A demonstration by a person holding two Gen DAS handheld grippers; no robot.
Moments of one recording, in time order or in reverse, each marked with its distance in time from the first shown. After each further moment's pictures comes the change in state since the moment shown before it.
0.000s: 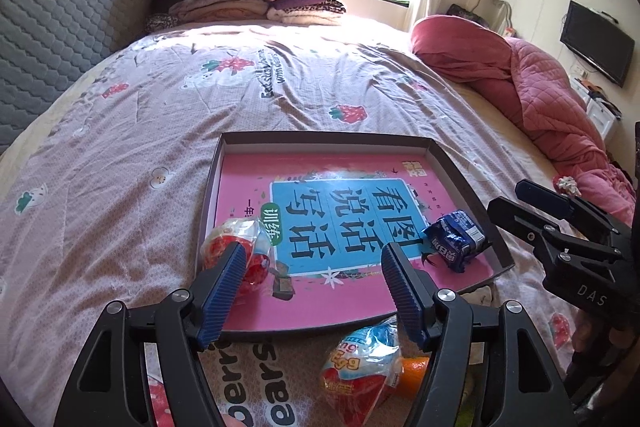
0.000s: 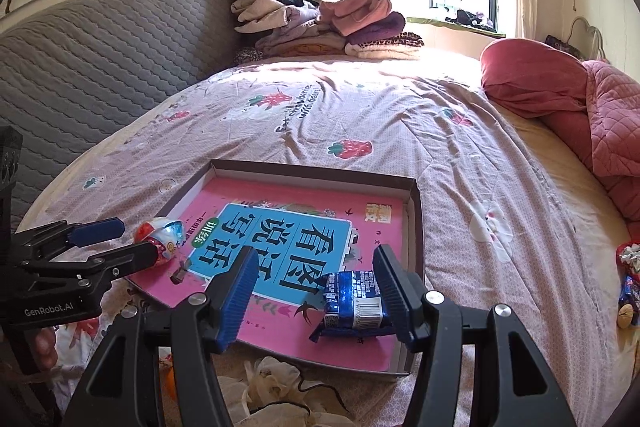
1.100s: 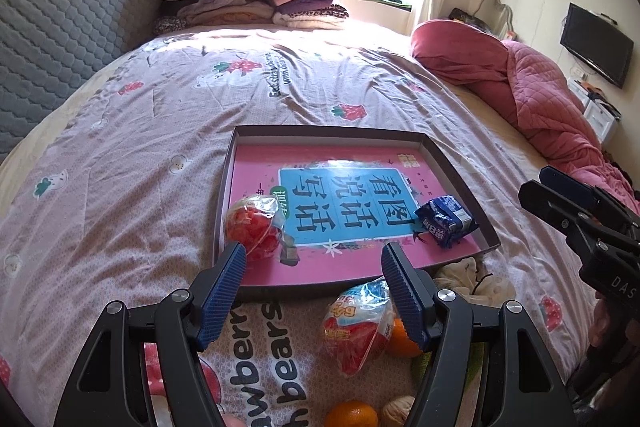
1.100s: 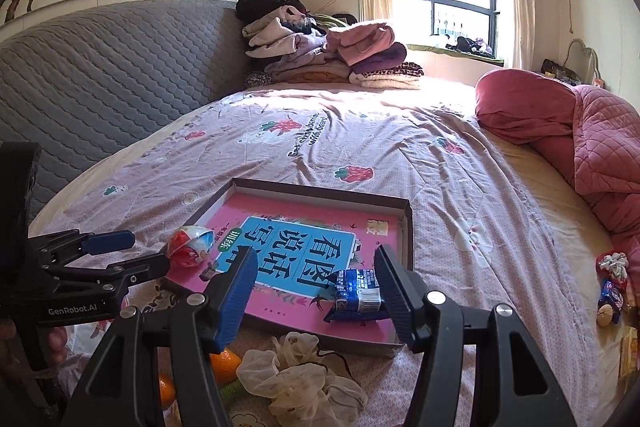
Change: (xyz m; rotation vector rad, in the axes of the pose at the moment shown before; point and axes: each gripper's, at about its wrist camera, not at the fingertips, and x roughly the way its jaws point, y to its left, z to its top) left arm -0.034 0.003 -0.023 -0.013 -0.009 0.012; right arm -0.053 0.012 -0.010 -0.018 -0.078 0.001
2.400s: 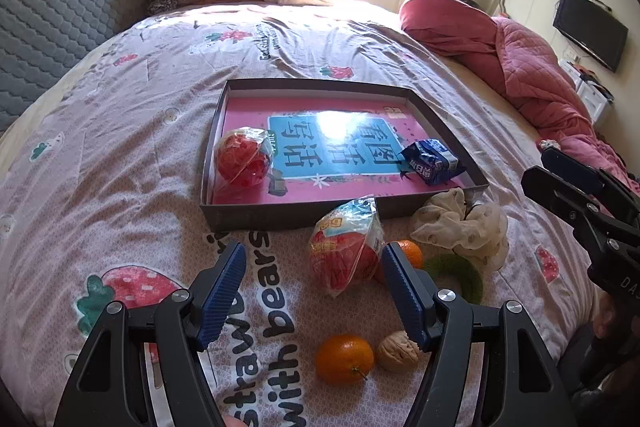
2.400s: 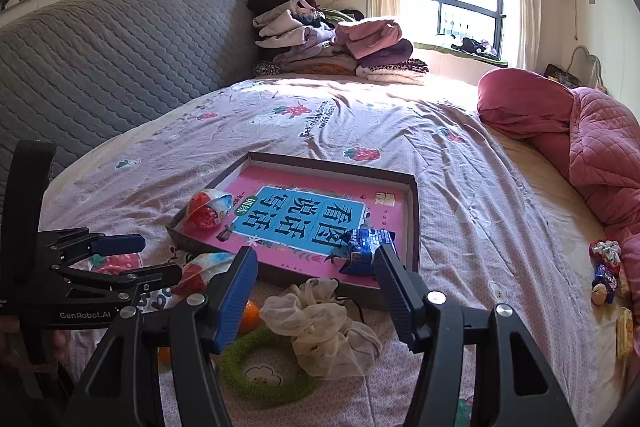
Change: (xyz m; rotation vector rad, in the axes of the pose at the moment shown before) left arm -0.012 -0.005 -0.050 0.021 0.071 -0.028; right arm -0.029 0.023 -0.039 -0.045 0.025 -0.001
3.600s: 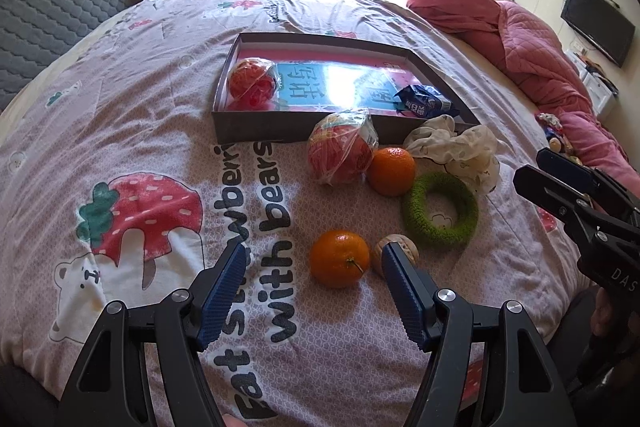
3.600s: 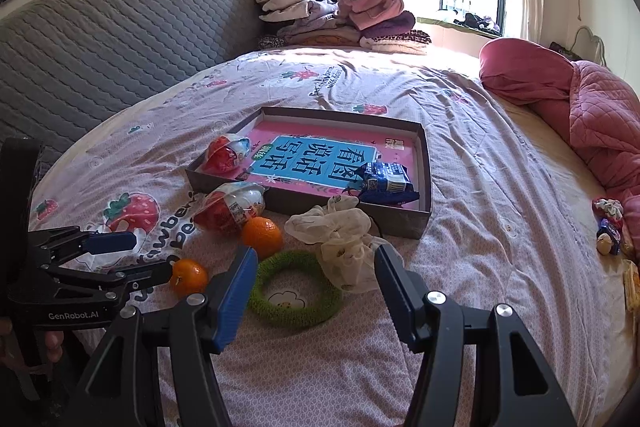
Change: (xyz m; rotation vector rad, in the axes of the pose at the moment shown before) left arm -0.020 -0.006 -0.062 -0.028 0.071 0.020; right arm -0.017 0.013 -0.045 0.027 0.091 0.016
